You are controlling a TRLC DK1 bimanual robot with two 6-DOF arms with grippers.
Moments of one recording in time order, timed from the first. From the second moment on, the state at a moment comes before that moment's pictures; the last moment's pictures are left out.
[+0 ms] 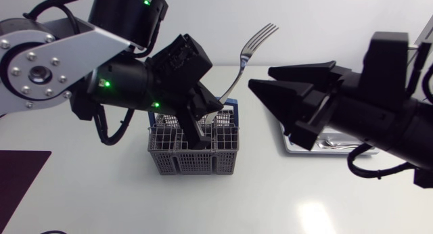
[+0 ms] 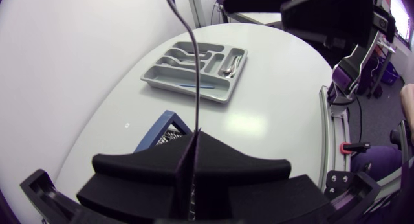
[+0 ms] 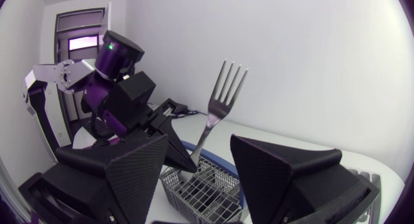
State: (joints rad) left arm -0.74 1.39 1.18 -0.44 0.19 0.43; right arm 0.64 0.86 0.66 0.12 -0.20 0.09
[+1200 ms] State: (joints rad) left arm -0.81 1.39 1.13 -0.28 0.00 0.40; right arm 0.59 1.11 0.78 0.25 -0.25 0.29
